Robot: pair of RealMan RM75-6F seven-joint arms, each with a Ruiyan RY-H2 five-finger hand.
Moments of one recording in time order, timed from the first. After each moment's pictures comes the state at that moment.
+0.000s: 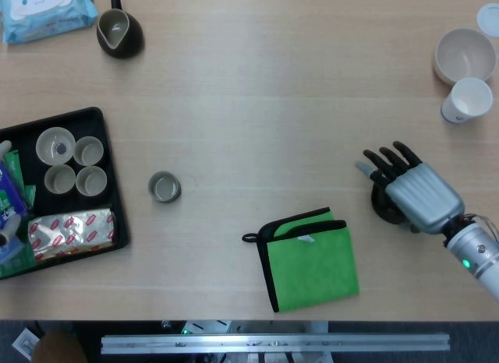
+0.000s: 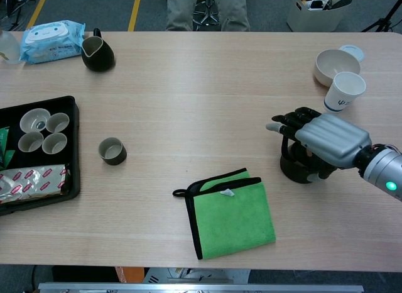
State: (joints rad) left arm -0.11 -0.94 0.04 -1.87 1.47 1.35 0.10; right arm 0.49 -1.40 -0.09 -1.62 -1.38 0.97 -0.58
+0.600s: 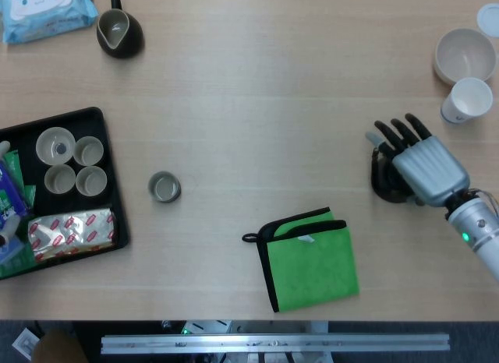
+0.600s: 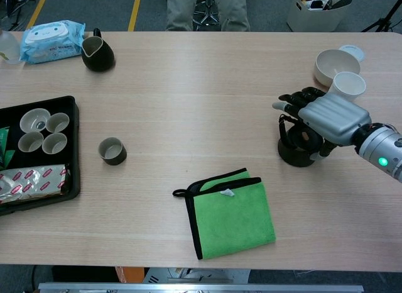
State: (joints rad) left arm -0.11 -0.93 0.04 -1.88 1.47 1.35 0.10; right arm 0.52 -1.44 -0.01 -1.53 -1.30 0.96 -0.60
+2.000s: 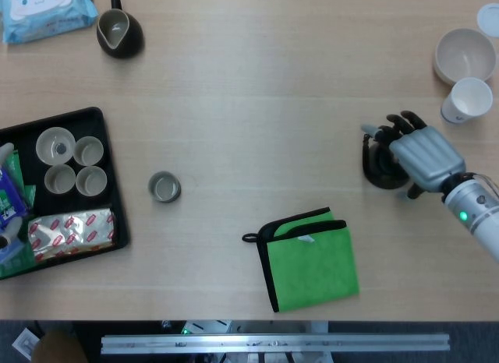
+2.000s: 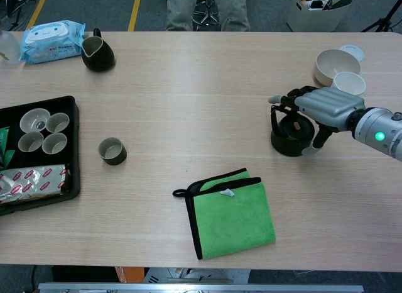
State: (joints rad) left arm -0.11 -0.92 0.04 -1.90 1.46 1.33 0.12; right arm 0.64 -1.34 0.02 -1.64 -1.09 0.80 -0.47
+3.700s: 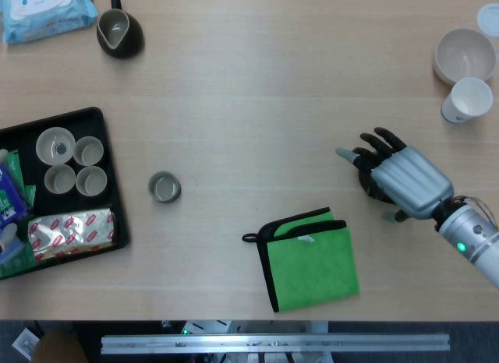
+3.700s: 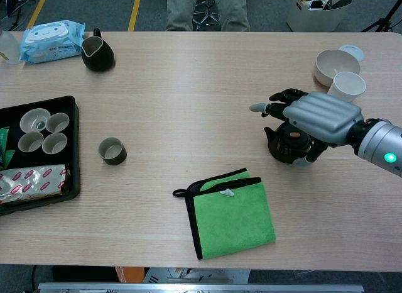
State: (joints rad) left arm -0.10 -0.90 0.06 -1.90 1.47 1.33 0.08; right arm 0.60 -1.30 -0.05 -1.77 -1.32 0.92 -0.49
